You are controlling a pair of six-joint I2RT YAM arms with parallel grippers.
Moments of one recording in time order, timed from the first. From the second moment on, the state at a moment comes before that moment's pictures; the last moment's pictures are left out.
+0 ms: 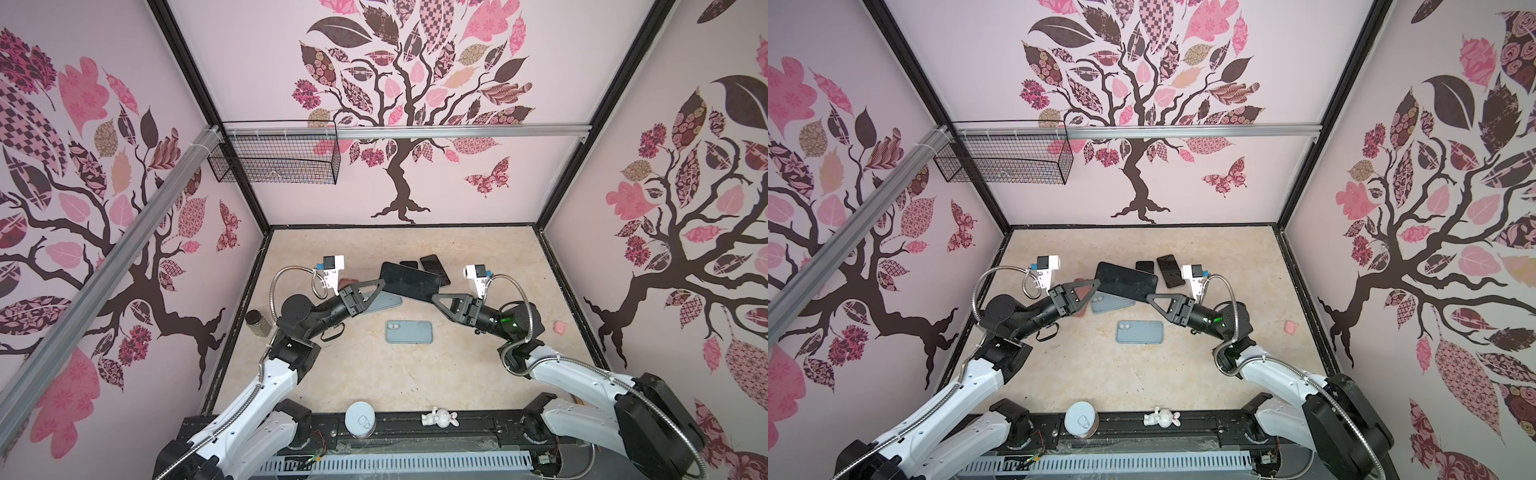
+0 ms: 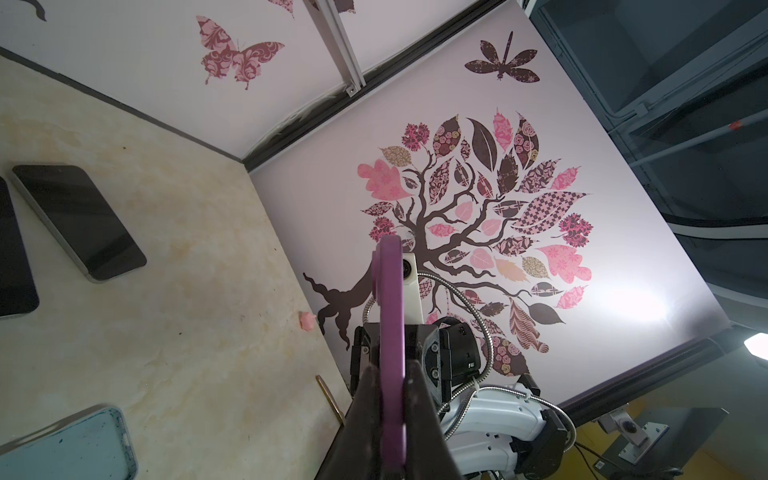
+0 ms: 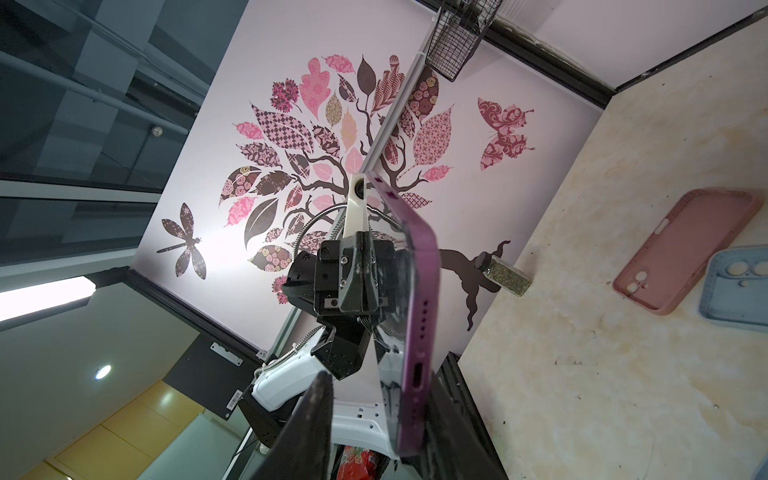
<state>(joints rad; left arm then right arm) -0.42 0.89 0.54 0.57 0.63 -1.17 0.56 1.14 0.41 1.11 -0.66 1.32</state>
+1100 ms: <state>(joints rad) -0.42 0.90 0.54 0.62 0.66 -1.22 0.56 1.19 0.43 1.21 -0.63 1.35</state>
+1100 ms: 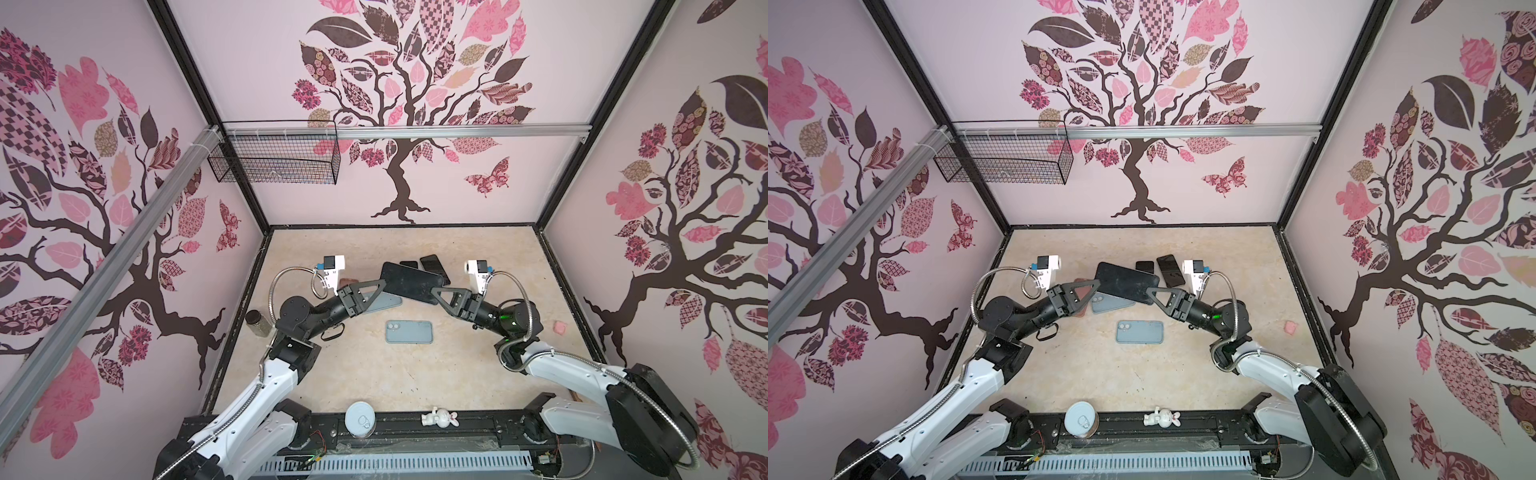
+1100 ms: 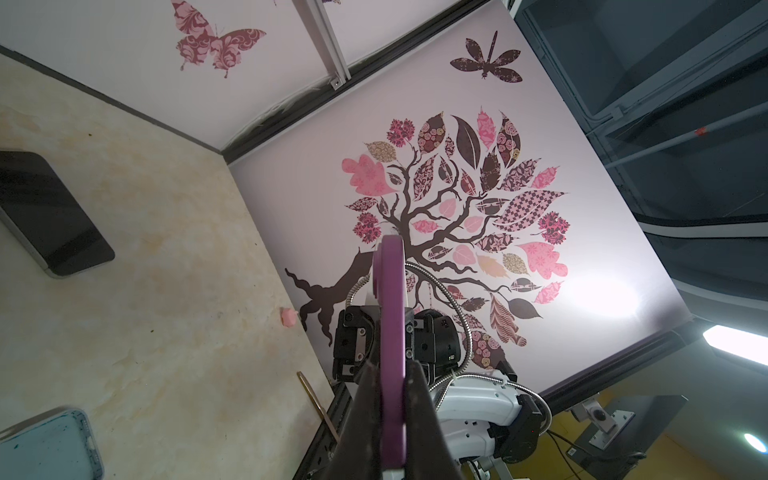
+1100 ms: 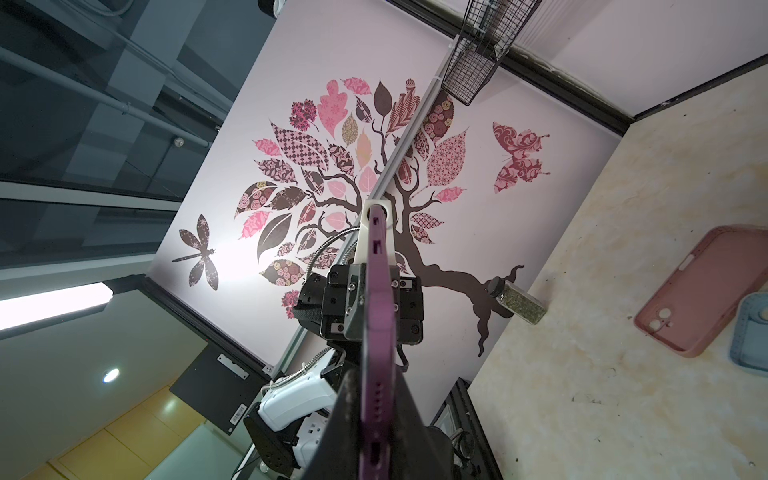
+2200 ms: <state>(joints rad) -0.42 0.82 0.54 0.05 0.57 -0.95 0.44 1.06 0.58 0.55 -0.64 1.10</state>
